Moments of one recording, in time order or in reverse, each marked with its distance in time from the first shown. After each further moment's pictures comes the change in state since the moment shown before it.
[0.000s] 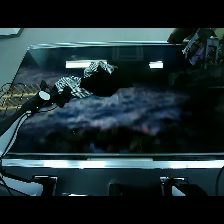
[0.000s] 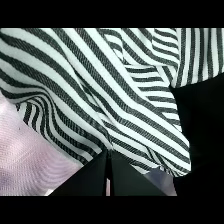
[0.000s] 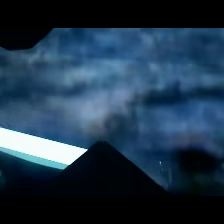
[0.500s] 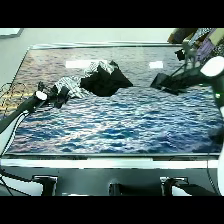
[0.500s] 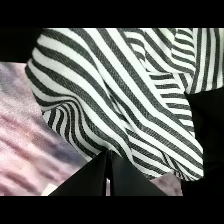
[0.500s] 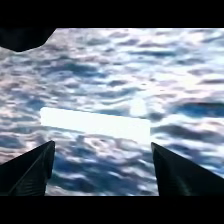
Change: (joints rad) left arm 0.039 0.002 0.000 0.000 -0.045 0.000; right arm 0.000 -0.216 -0.001 0.141 -0.018 0.122
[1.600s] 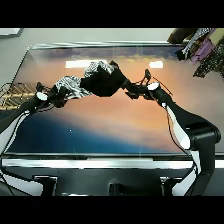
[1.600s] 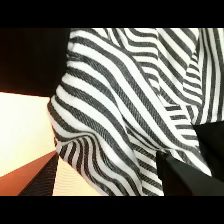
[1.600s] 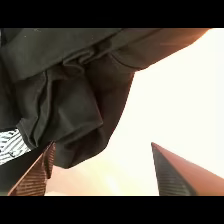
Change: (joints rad) left arm 0.009 -0.038 0.001 -0.036 0.099 -0.001; right arm 0.198 -0.547 0.000 0.662 -0.674 -0.181
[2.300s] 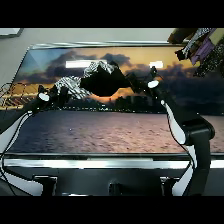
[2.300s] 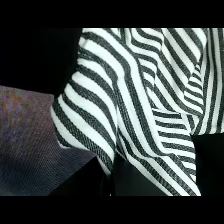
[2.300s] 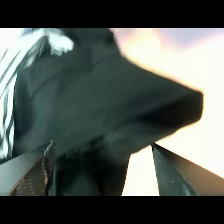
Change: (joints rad) left arm -0.012 -0.027 0.000 -0.089 0.039 0.000; right arm -0.019 -0.090 0.116 0.026 -0.184 0.073
